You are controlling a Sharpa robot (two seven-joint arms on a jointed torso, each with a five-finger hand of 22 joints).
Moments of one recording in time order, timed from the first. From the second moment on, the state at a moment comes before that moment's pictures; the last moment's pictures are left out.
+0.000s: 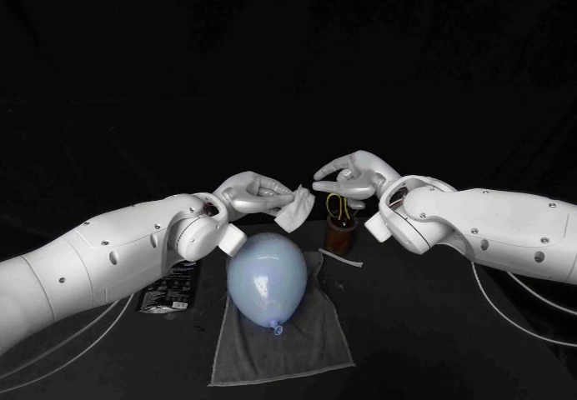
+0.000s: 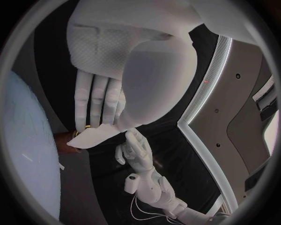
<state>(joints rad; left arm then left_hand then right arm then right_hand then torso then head) 1.31 -0.49 -0.08 1.16 -0.30 0.00 0.17 1.59 -0.06 0.47 0.21 0.04 0.96 0.14 0.45 0.25 1.24 0.12 0.07 0.07 0.88 0.12 0.24 0.28 0.17 0.89 0.27 0.23 0.11 1.39 -0.88 -0.16 1.56 -0.71 -0.53 0.01 1.23 -0.12 0.43 0.04 0.04 0.81 0.18 0.27 0.34 1.35 0.09 1.28 1.31 1.46 0.01 1.55 1.31 0.09 1.35 0.11 1.09 1.31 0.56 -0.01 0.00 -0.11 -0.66</state>
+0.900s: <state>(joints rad) 1.31 -0.48 -0.08 1.19 -0.10 -0.18 0.02 1.56 -0.07 0.50 0.18 0.04 0.96 0.15 0.46 0.26 1.27 0.11 0.07 0.07 0.90 0.12 0.28 0.29 0.17 0.89 0.27 0.26 0.13 1.35 -0.85 -0.16 1.69 -0.72 -0.66 -0.16 1.28 -0.07 0.41 0.07 0.05 0.95 0.11 0.39 0.38 1.46 0.02 1.43 1.31 1.47 -0.04 1.56 1.31 0.09 1.41 0.07 1.18 1.31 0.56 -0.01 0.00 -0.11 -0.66</state>
